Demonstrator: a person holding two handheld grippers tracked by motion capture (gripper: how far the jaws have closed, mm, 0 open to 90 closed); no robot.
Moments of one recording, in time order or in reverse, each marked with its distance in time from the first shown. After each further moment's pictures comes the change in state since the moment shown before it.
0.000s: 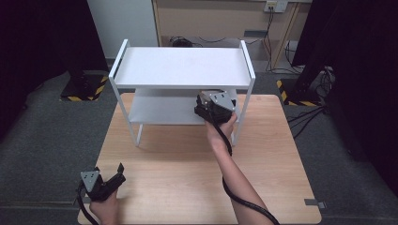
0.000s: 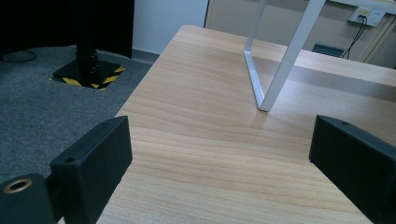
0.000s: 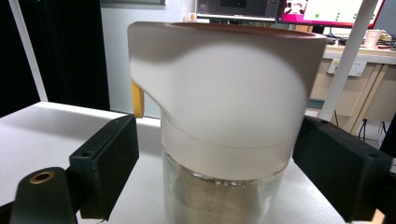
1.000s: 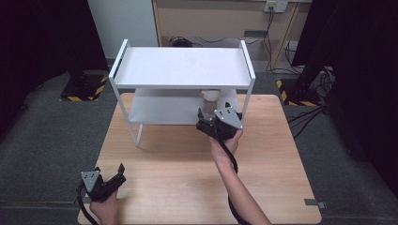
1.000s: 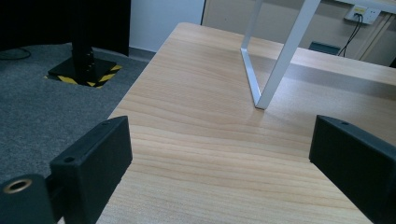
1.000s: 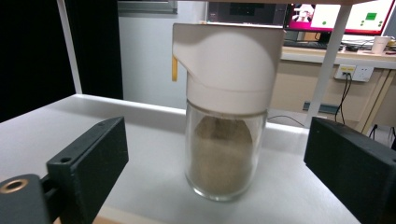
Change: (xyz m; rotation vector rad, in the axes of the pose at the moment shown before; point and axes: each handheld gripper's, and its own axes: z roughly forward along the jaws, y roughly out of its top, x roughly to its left) left arm 0.002 0.001 0.000 0.012 -0.015 -0.004; right arm -0.007 -0.016 -0.055 -0.034 0.047 0.001
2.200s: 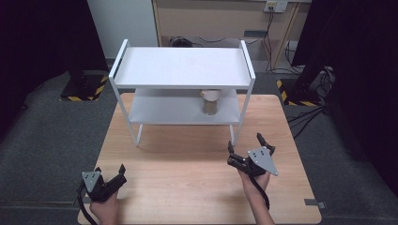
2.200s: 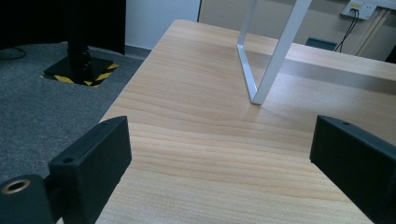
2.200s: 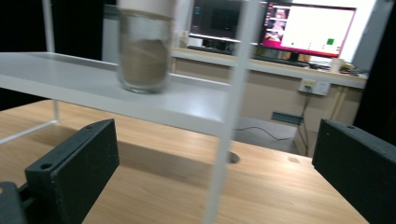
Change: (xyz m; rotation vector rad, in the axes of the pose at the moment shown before) left arm 0.001 0.000 -0.002 0.008 -0.011 0.012; right arm -0.063 -0.100 -0.089 -0.091 -0.059 -0.089
